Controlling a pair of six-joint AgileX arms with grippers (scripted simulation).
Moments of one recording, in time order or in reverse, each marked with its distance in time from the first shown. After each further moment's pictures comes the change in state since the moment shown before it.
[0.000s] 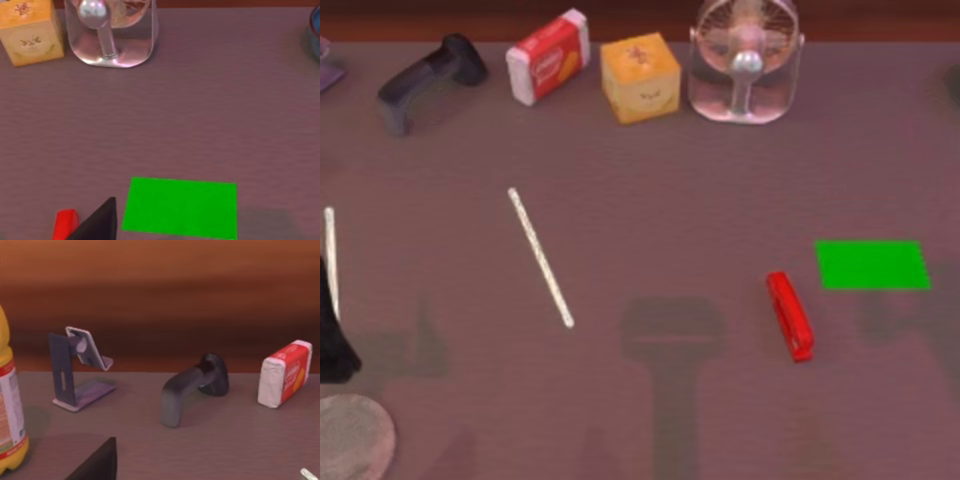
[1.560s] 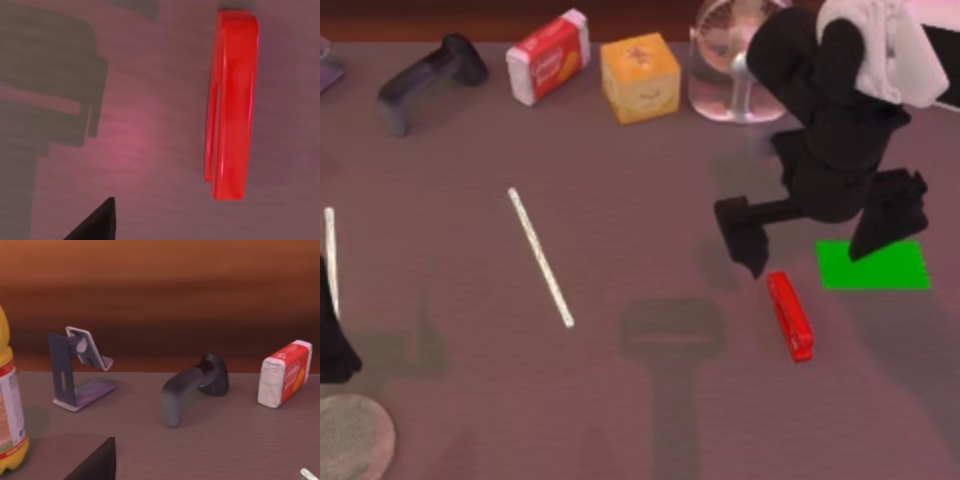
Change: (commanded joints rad) left arm 0.000 0.000 0.000 0.000 0.000 0.000; right arm 0.346 1.426 1.081 -0.788 -0.001 0.206
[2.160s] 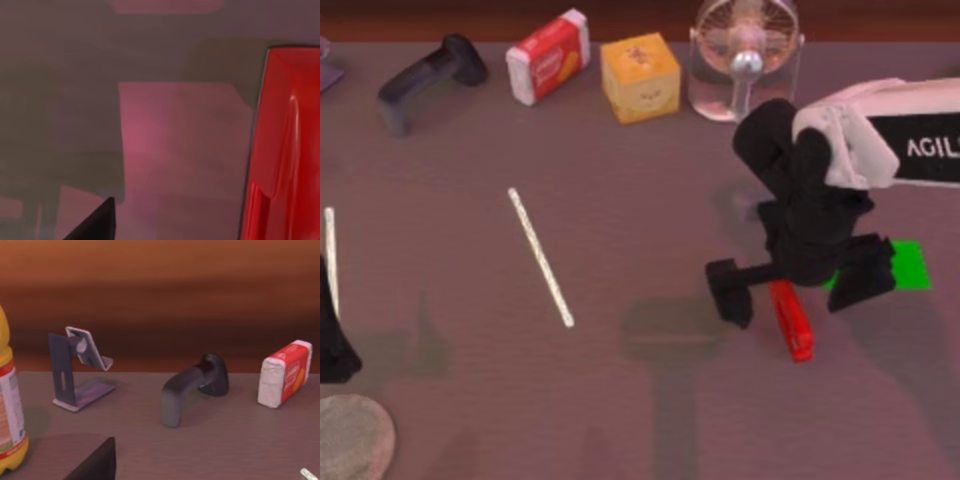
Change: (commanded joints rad) left arm 0.000 0.000 0.000 0.000 0.000 0.000; right arm 0.007 0.108 -0.205 0.316 0.001 0.008
